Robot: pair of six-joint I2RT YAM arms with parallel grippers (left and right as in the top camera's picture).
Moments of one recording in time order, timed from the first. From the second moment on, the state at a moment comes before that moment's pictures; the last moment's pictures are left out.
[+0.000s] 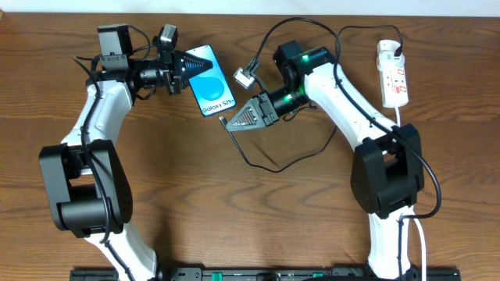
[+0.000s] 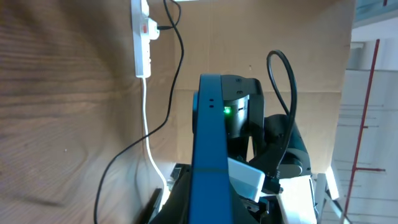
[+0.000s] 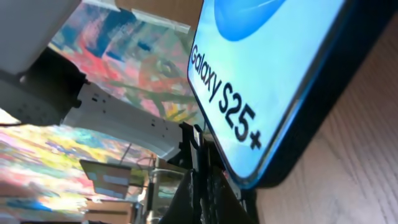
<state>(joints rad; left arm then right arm) 0.10 1.94 1.40 -0.22 1.46 -0.77 0.44 2.17 1.85 -1.27 -1.40 -0.36</state>
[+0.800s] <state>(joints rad) 0.10 1.94 1.40 -0.19 1.46 -0.77 0.44 2.17 1.85 -1.19 -1.40 -0.22</state>
